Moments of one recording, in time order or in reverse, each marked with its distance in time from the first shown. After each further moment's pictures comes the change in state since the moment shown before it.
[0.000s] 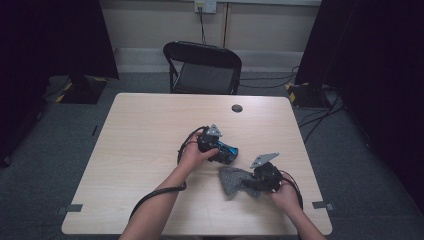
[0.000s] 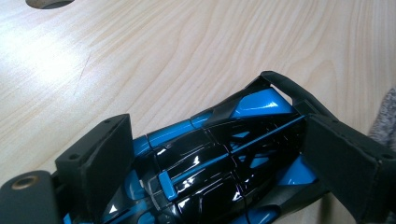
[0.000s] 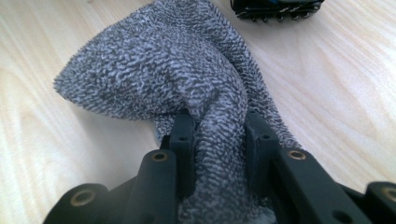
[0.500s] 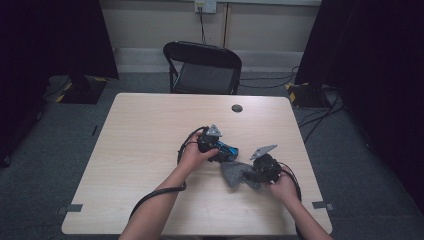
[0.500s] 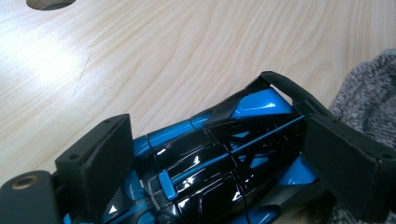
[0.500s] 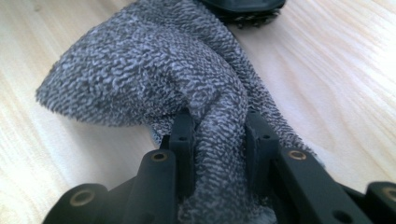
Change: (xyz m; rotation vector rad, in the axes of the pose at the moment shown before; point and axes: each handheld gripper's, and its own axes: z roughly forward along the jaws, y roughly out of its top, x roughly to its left) left arm -0.001 -0.001 0.000 -0.006 0.000 -0.001; right arm -0.023 0.011 0.006 0.035 -0.049 0.026
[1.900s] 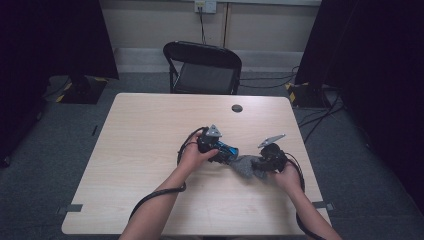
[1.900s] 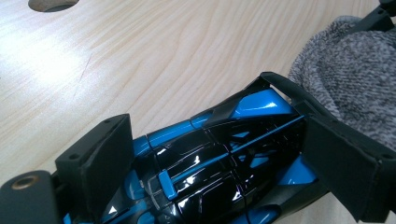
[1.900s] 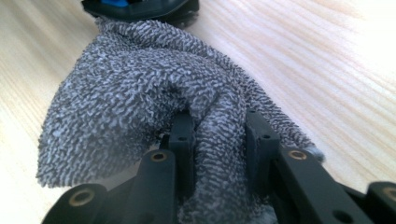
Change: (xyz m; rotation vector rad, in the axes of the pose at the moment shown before) left arm -0.001 -0.001 0.000 -0.011 0.002 0.000; right arm -0.044 0.001 0.003 0.001 -0.027 0.112
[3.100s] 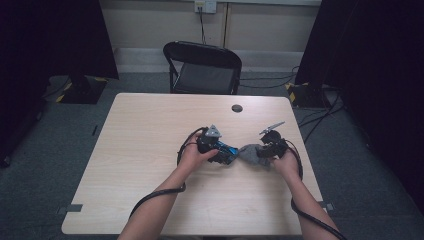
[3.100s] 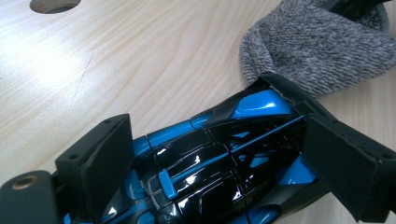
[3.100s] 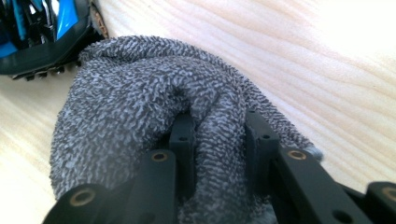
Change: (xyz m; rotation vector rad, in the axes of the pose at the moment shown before) left arm 0.000 -0.002 0.000 -0.012 0.002 -0.001; right arm -0.034 0.026 0.009 0.052 -0.109 0.078
